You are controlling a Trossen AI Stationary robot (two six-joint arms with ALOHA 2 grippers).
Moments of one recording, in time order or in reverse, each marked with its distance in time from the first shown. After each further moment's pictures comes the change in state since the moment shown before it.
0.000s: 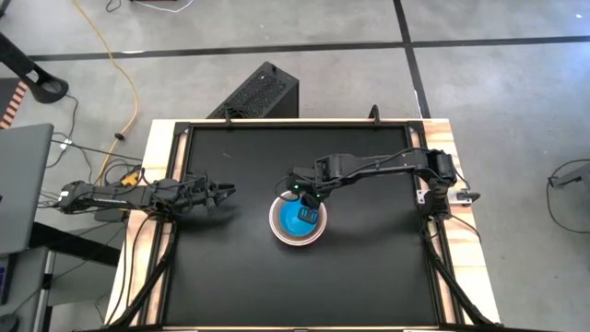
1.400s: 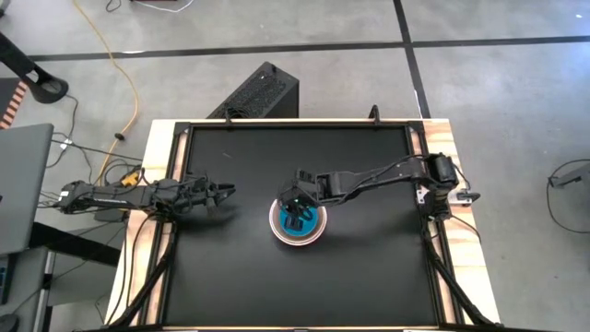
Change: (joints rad) left arm 0.000 0.000 0.000 0.000 0.000 -0.008; right arm 0.074 0.000 -0.191 0.551 0.185 -0.115
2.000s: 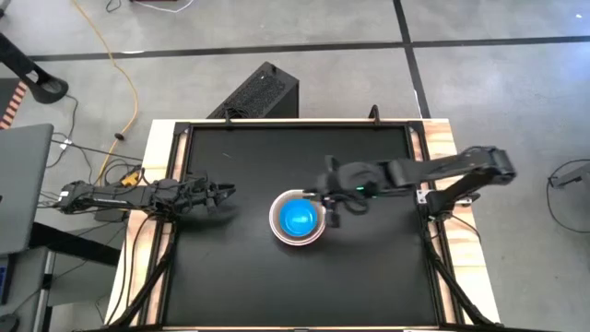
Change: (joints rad) left arm 0.000 0.000 0.000 0.000 0.000 0.018; right arm 0.061 -0.468 -0.194 0.070 -0.005 -0.134
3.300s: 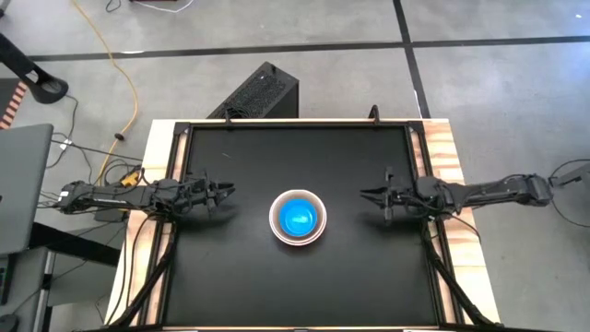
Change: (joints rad) left arm 0.000 0.000 0.000 0.001 -0.017 0.053; right arm -0.119 -1.030 -1.286 0.657 -0.031 0.093
